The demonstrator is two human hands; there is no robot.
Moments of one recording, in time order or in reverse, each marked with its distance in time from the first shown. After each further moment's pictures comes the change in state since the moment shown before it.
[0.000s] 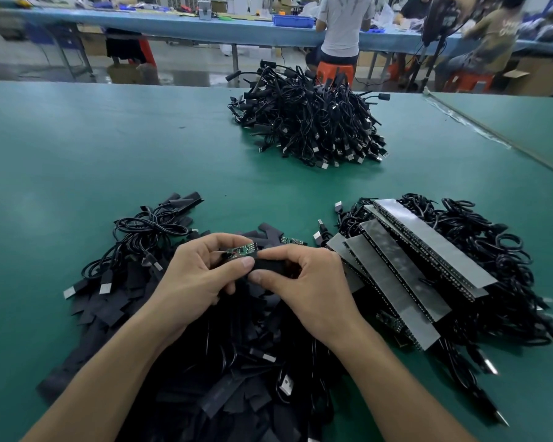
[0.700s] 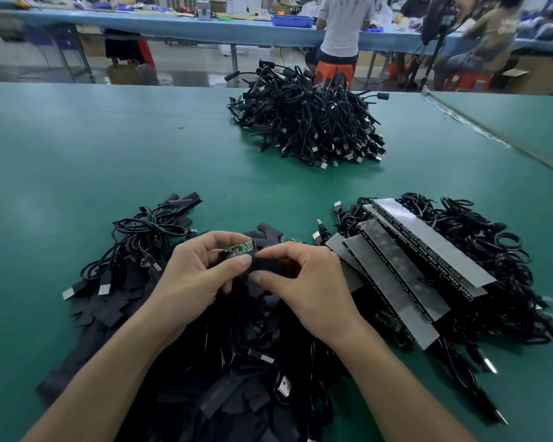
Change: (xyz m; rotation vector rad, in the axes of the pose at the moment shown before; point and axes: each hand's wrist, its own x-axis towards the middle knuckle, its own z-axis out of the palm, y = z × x) left_hand -0.002 0.003 0.001 0.014 0.010 0.043; right_hand 0.000 -0.002 0.000 0.069 -0.023 0.126
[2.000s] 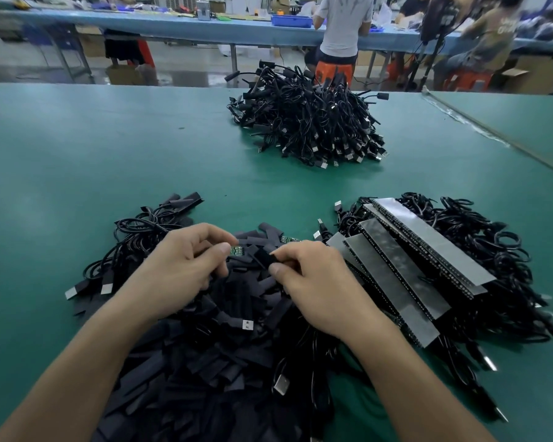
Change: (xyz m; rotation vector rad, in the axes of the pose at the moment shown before) left_hand 0.006 0.017 -0.026 0.338 -0.050 -0.007; right_hand 0.001 -0.023 -0.010 -0.425 -0.111 0.081
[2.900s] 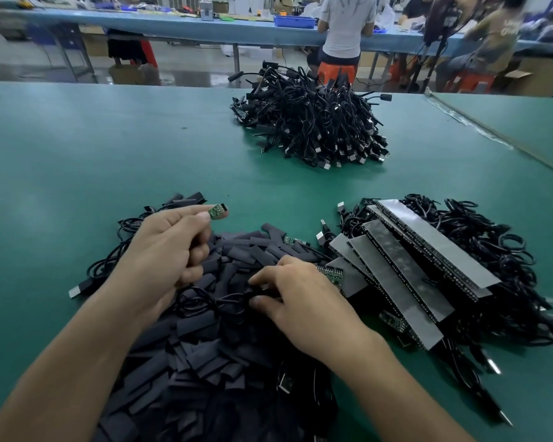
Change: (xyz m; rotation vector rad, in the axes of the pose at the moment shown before) left_hand 0.002 0.021 -0.005 -0.499 0.193 -0.145; right_hand -0.011 -0.013 0.013 -0.305 -0.187 -0.017
